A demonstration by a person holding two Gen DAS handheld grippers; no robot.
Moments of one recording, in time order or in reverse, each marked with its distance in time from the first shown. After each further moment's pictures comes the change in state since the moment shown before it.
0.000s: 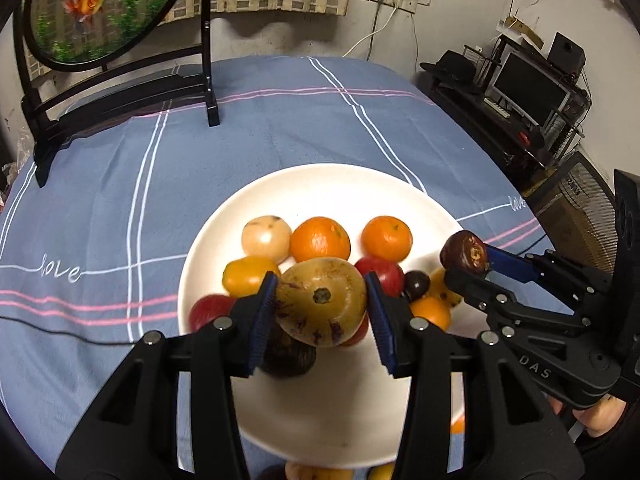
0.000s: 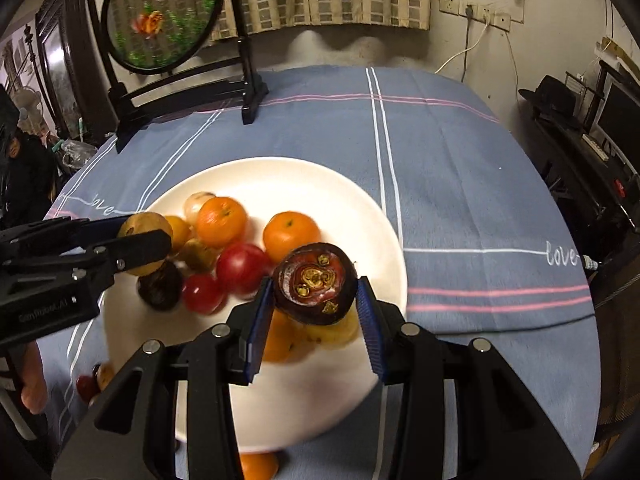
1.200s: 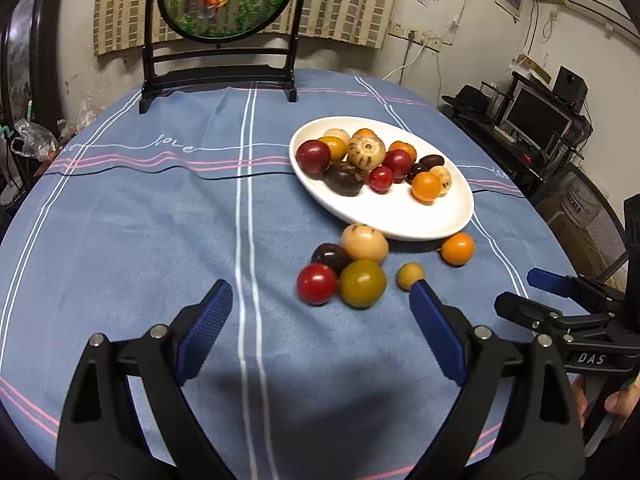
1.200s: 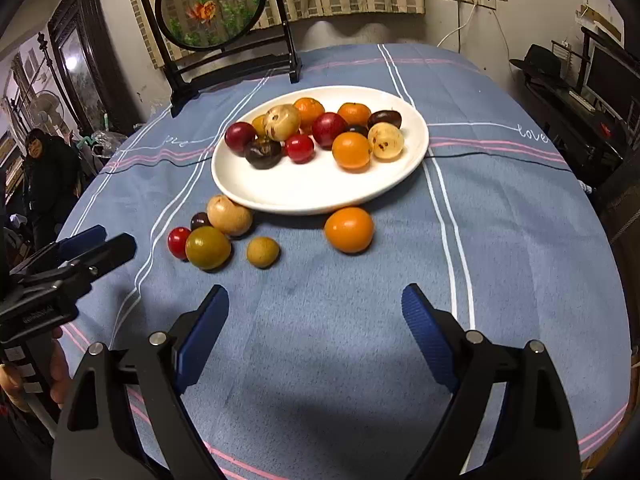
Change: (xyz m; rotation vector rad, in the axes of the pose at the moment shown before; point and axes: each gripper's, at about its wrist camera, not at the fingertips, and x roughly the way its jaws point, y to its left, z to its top) left arm -0.139 0.024 -0.182 -0.119 -0.147 0.082; right arm -0.112 0.064 -0.143 0.056 0.032 0.054
